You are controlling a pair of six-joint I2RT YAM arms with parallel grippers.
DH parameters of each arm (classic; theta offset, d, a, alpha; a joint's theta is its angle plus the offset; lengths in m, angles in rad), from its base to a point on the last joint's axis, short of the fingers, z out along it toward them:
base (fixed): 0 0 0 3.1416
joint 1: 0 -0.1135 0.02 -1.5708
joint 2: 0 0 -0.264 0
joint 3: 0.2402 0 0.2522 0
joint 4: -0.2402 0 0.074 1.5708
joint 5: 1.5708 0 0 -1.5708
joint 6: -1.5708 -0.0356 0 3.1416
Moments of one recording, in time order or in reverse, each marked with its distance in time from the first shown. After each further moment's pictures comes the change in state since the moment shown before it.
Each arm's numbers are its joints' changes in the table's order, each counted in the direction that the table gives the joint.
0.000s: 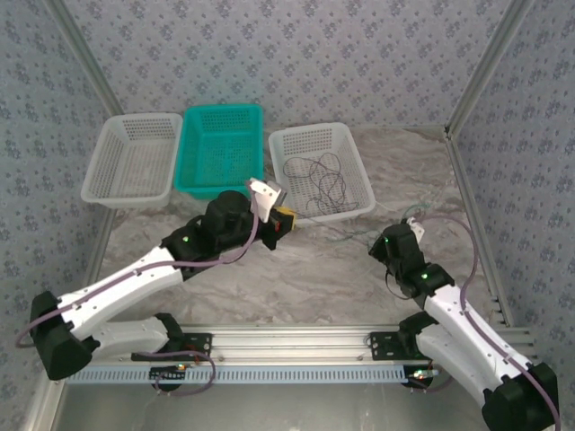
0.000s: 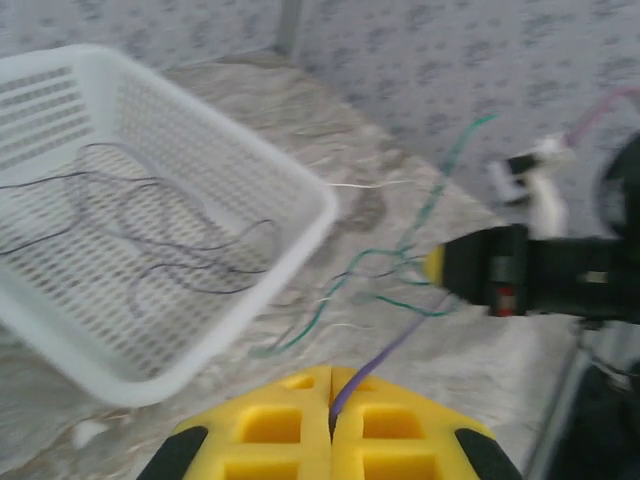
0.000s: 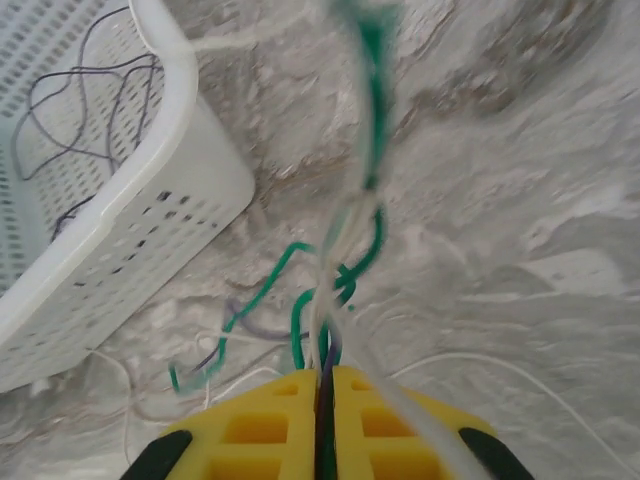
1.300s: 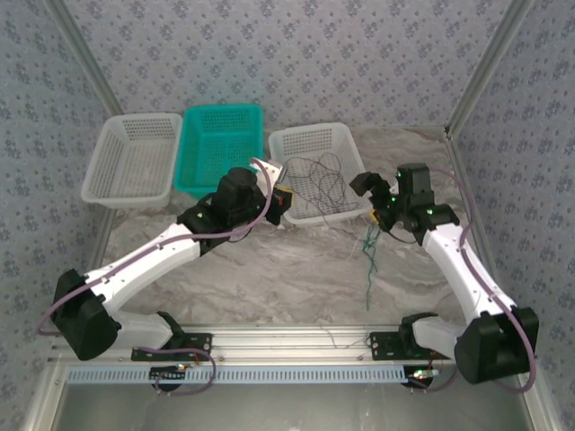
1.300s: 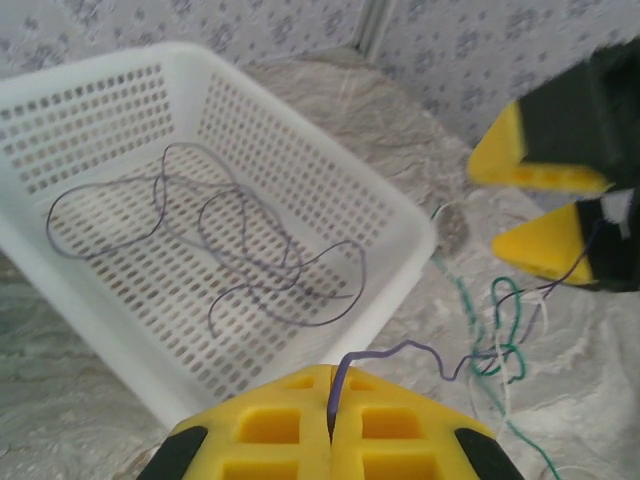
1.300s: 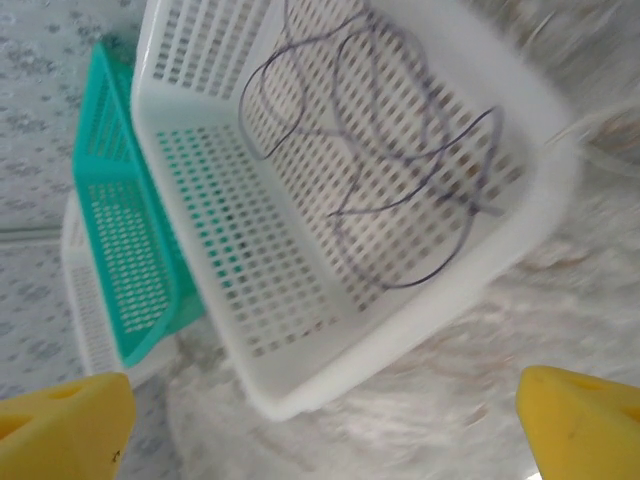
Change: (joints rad) left arm -0.124 -0.204 0.097 0.023 -0.041 -0.014; right arm 0.211 -0.435 0.547 -0.095 -0.610 -0.140
